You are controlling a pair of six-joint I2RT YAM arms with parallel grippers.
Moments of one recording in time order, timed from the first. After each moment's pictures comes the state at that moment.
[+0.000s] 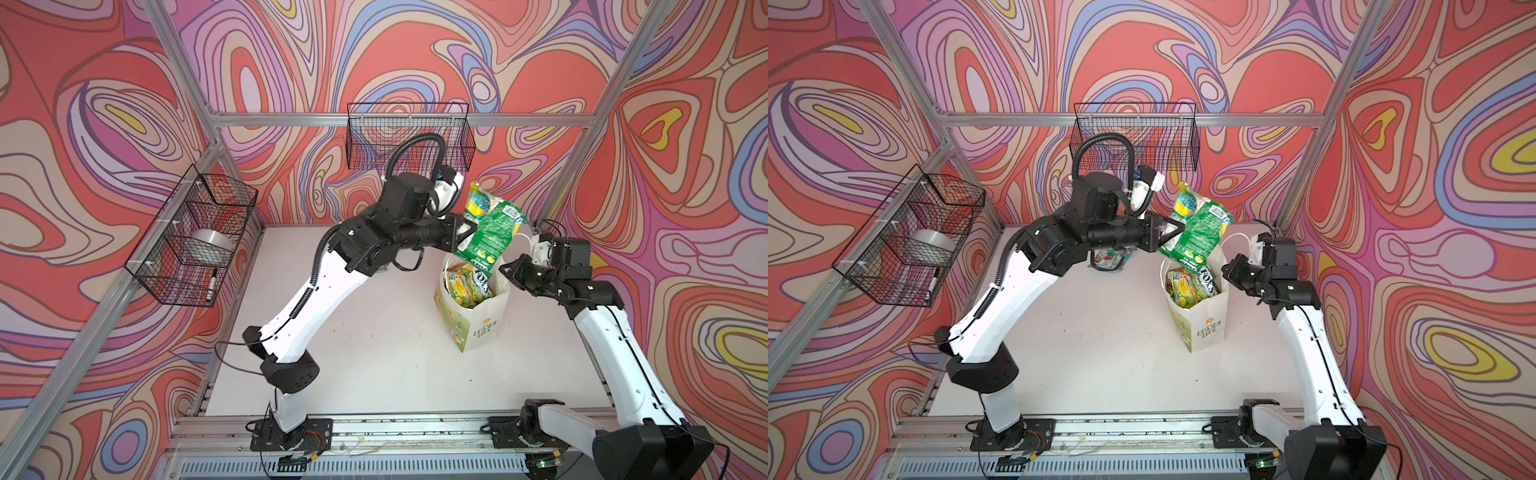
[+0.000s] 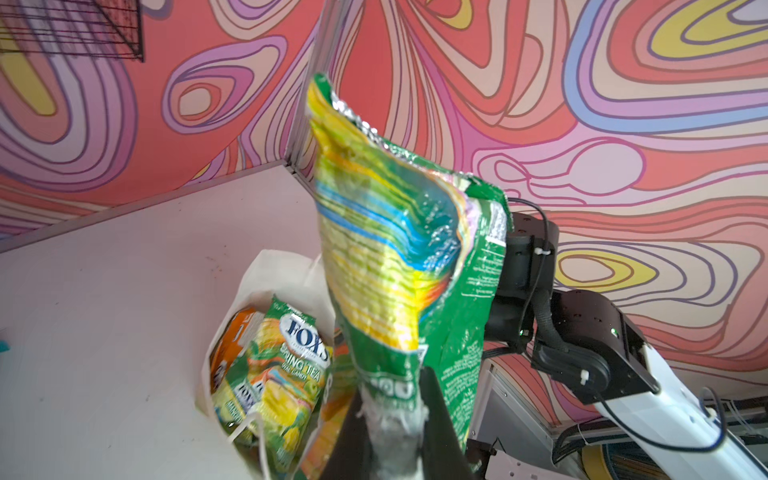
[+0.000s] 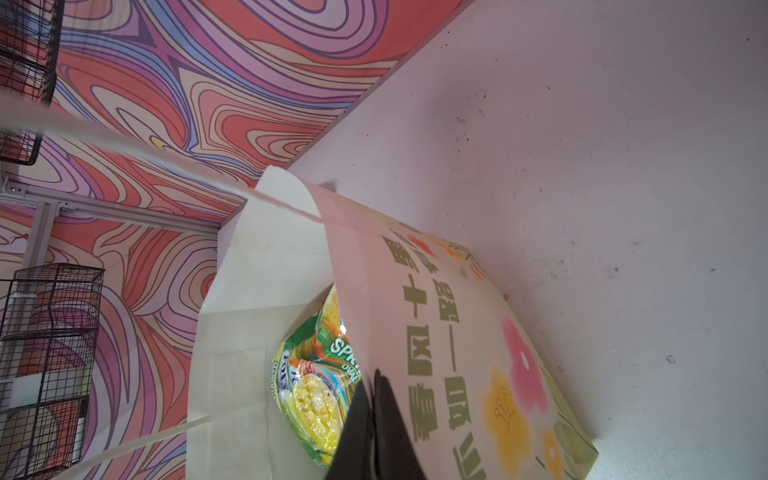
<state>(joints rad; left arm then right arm) -0.89 1.91 2.50 -0.91 0.22 -0.45 -0.04 1.14 1.16 -0.70 -0.40 0.61</state>
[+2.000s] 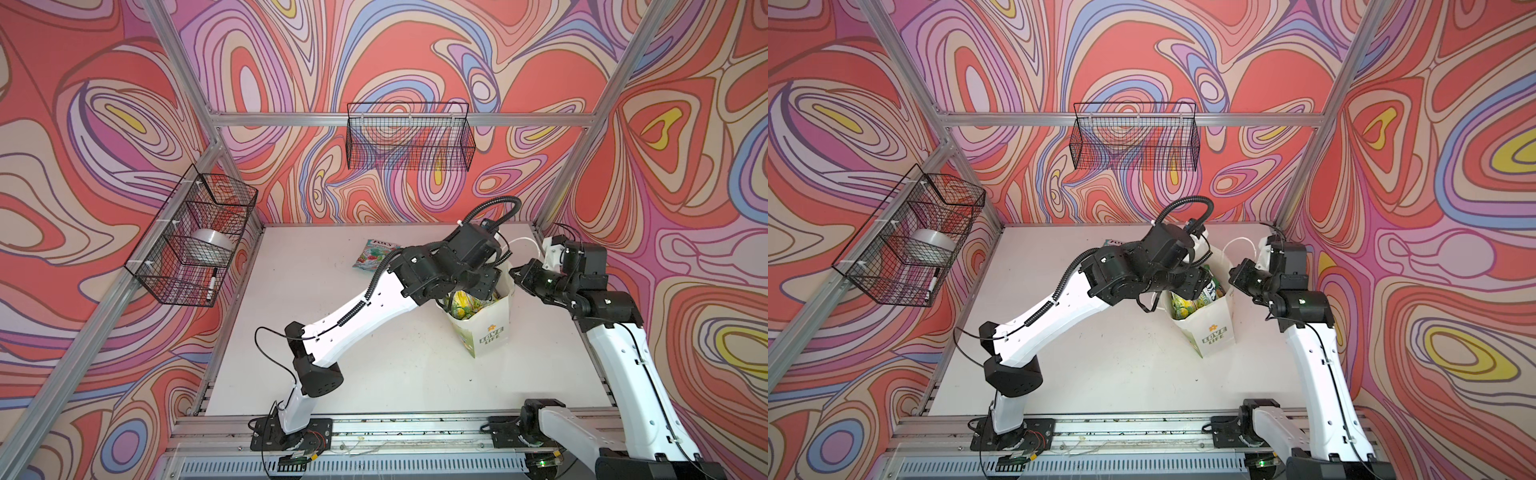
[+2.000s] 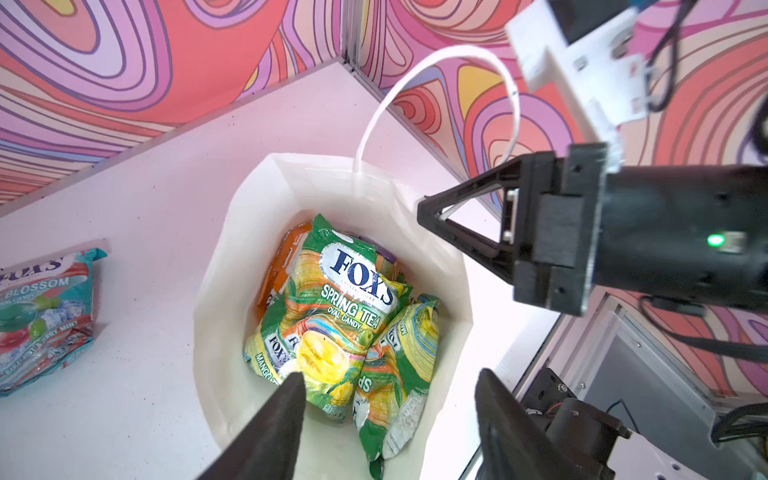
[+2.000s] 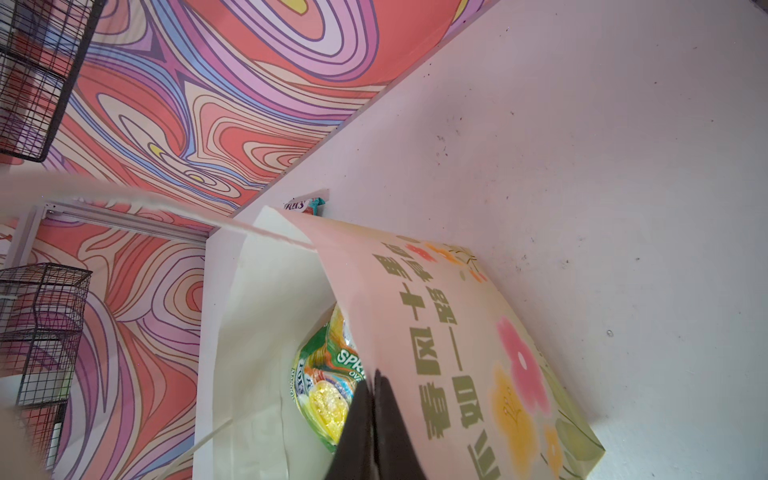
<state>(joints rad) -1.11 1.99 2.43 -1.08 -0.16 -0.39 -0.04 1.03 1.19 -0.81 -0.32 0.59</state>
